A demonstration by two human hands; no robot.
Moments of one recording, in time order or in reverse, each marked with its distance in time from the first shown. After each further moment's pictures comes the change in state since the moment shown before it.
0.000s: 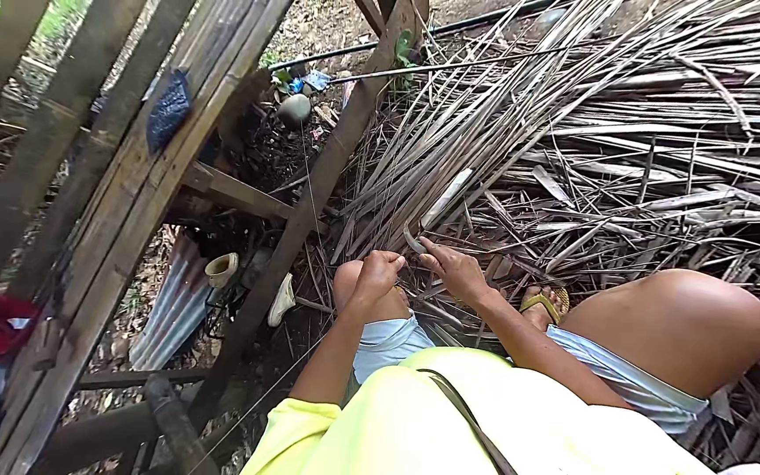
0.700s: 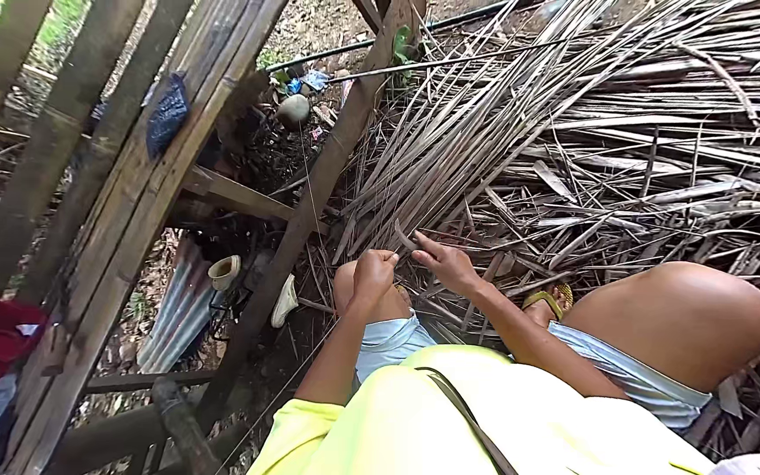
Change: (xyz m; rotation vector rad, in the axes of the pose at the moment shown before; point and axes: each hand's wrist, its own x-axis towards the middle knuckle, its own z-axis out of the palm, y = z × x) left_hand -0.006 0.008 -0.002 0.212 0.142 -0.045; right_hand 0.013 -0.011 -0.005 0.240 -0.111 0.151
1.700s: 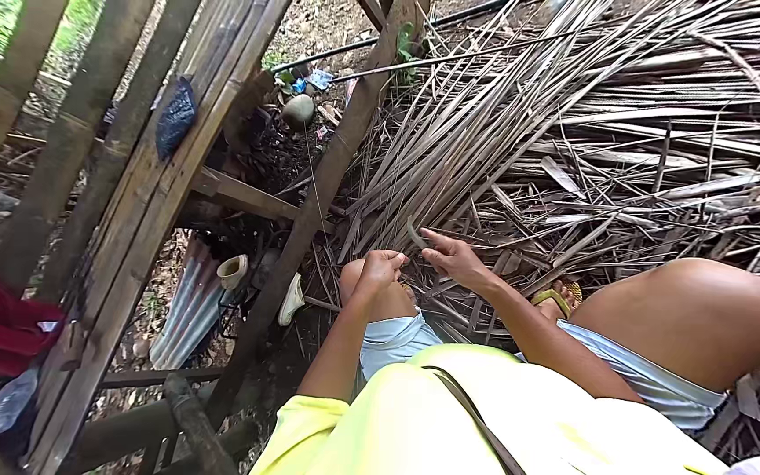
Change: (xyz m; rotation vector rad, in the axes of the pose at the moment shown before) left_hand 0.009 -0.015 0.005 -0.463 -0.180 -0.054; right_hand -0.002 0.005 -0.004 0.501 -0.107 0.034
